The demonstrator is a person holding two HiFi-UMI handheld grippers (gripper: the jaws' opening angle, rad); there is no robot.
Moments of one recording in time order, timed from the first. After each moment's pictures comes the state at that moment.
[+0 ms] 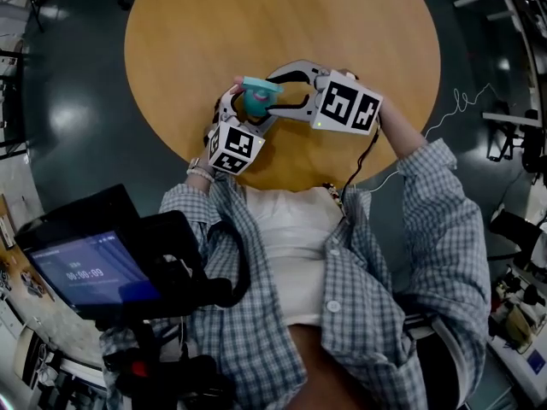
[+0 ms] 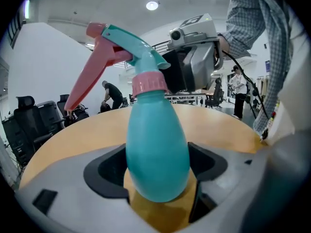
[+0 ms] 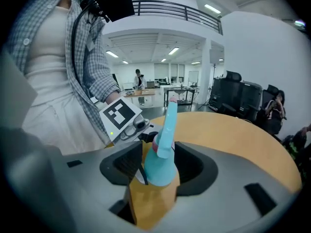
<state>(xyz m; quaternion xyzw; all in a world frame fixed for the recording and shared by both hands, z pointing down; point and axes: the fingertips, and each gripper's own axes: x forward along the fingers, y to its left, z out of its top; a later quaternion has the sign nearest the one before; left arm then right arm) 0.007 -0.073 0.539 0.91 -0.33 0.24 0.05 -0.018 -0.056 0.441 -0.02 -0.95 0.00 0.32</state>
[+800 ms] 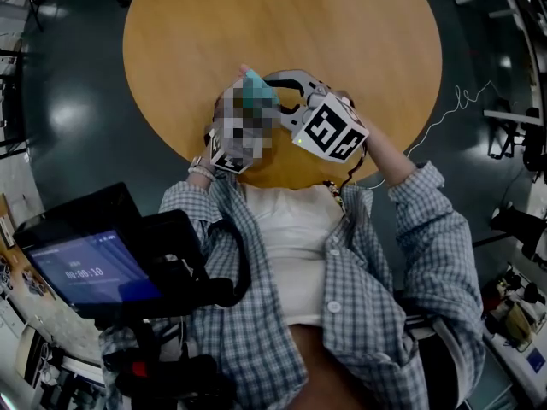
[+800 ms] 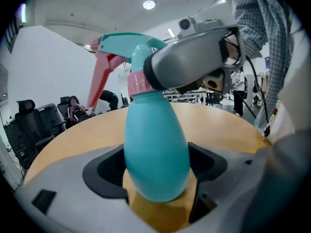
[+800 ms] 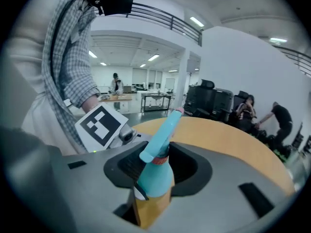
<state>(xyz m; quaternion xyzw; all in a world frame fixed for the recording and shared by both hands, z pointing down) 0.009 -0.072 0.537 0.91 -0.34 0.25 0.04 -0.031 -0.059 0.433 0.13 -0.95 -0.02 0.29</state>
